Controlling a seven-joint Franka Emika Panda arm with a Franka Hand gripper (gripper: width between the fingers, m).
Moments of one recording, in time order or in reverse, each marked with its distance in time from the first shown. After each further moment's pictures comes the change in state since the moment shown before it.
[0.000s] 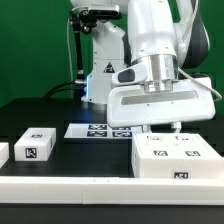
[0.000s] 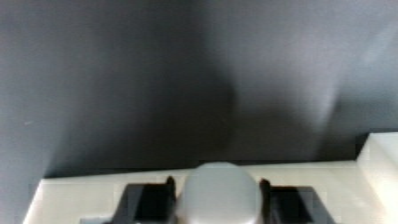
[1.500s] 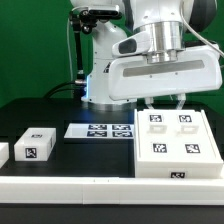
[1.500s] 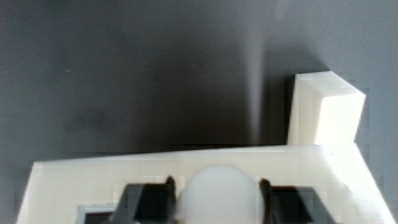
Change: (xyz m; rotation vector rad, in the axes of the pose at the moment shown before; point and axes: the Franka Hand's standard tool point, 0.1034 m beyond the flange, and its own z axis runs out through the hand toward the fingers) arm 0.022 -0.009 -0.050 0.018 -0.163 0.072
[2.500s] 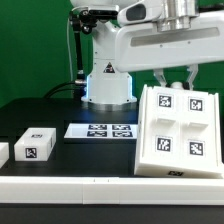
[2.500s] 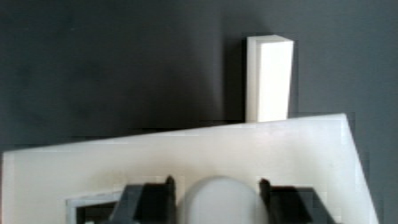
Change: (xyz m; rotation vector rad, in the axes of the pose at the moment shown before) arm 0.033 -0.017 -0.056 0.003 -0.134 -0.004
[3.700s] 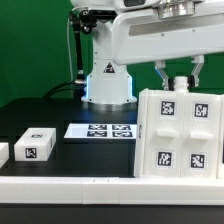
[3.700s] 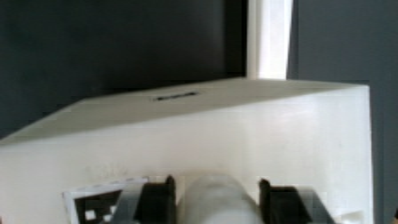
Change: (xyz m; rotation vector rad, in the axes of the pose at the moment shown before) arm 0.063 0.004 -0.005 0.016 0.054 -0.023
